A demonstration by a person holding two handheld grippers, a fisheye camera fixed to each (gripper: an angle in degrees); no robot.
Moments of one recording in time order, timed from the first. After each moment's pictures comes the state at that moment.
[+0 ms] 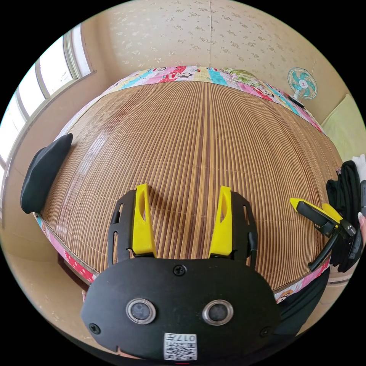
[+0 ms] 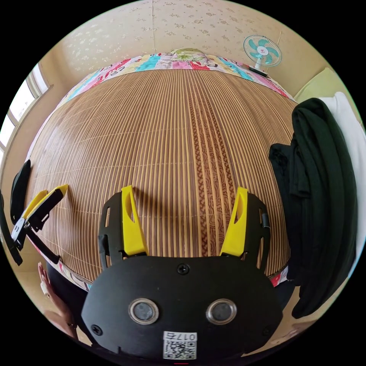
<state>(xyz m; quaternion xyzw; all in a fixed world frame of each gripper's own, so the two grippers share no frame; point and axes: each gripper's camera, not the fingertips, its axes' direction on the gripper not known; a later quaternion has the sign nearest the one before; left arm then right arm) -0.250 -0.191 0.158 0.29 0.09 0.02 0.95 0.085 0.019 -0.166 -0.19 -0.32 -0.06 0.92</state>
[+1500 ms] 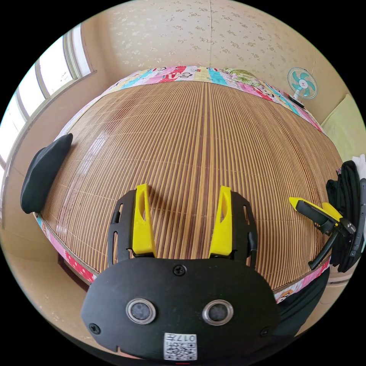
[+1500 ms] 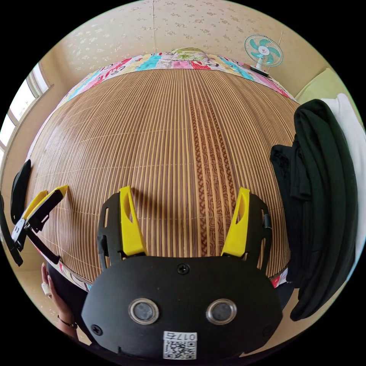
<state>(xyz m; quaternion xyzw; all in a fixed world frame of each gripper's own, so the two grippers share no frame) -0.247 -0.193 0.157 0.29 0.09 0.02 0.95 0.086 0.017 -0.168 -0.20 -0.33 -0.06 0.92</state>
